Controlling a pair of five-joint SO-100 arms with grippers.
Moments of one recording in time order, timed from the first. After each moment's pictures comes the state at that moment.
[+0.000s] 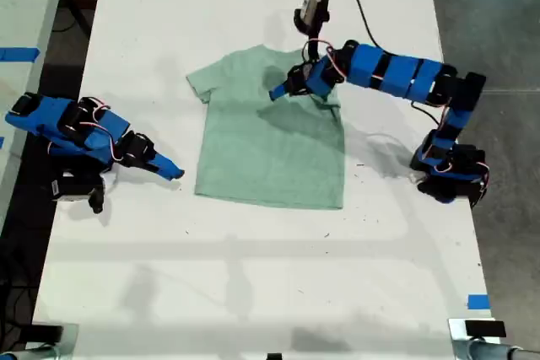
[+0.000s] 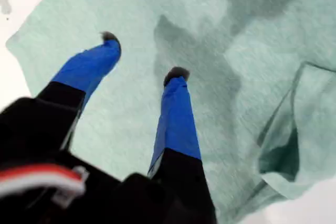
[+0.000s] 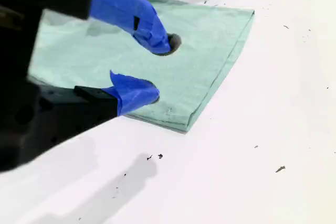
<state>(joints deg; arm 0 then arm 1) 11.3 206.1 184.2 60.8 -5.1 30.1 88.8 76.8 62.4 -45.4</state>
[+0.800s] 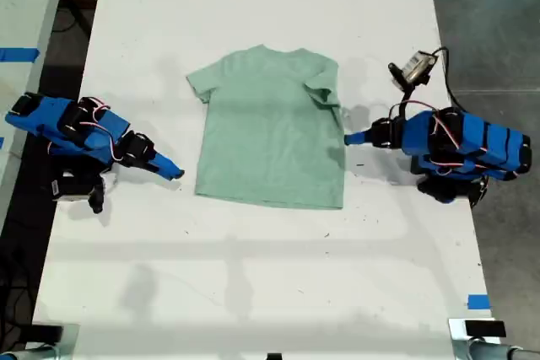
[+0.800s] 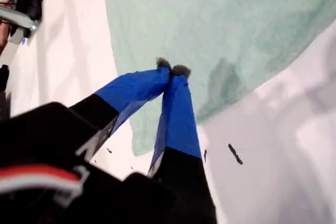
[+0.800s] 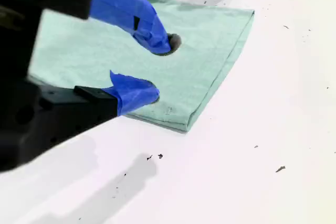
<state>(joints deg) 11.3 206.1 184.2 60.8 -5.1 14.8 199.8 167.3 65.3 -20.0</state>
